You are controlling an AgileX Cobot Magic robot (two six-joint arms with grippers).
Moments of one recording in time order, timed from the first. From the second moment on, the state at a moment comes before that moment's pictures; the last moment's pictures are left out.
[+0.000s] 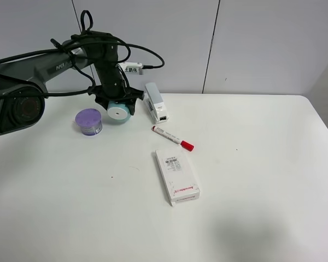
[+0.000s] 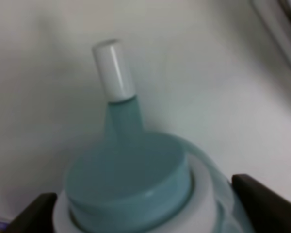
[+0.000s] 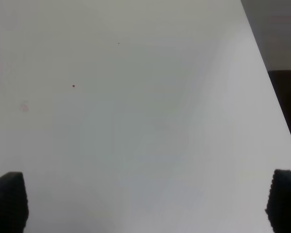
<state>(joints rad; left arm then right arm) -0.35 2.52 -2.22 -0.04 1.10 -0.15 -0.10 0.00 -0.48 0.03 1.06 -0.04</state>
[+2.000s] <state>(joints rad) -0.34 2.57 -2.23 -0.09 1.03 0.28 -0.10 0.00 -0.48 0.03 1.06 -0.04</state>
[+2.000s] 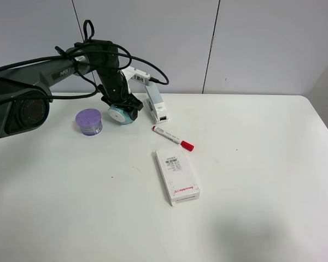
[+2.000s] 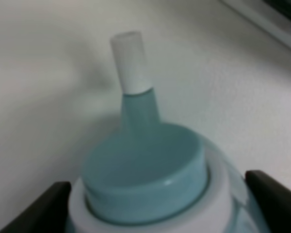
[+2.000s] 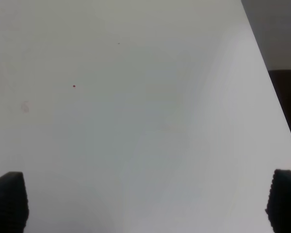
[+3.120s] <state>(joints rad) -0.34 2.22 -2.23 -0.03 1.01 0.11 -0.10 0.00 -0.48 0.03 1.06 -0.04</state>
